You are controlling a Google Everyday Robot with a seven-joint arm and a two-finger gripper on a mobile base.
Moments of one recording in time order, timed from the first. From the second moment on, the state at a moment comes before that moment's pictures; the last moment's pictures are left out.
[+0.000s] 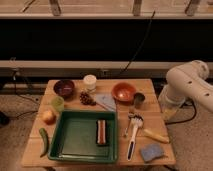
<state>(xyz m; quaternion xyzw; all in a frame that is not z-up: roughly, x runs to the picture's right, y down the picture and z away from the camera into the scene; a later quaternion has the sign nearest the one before) 0.283 0.106 0.685 -0.28 0.02 0.02 0.96</state>
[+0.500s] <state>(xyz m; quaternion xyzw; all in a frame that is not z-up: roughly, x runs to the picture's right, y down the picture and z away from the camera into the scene) 0.215 0.126 0.703 -0.30 -0.08 -0.09 0.95</state>
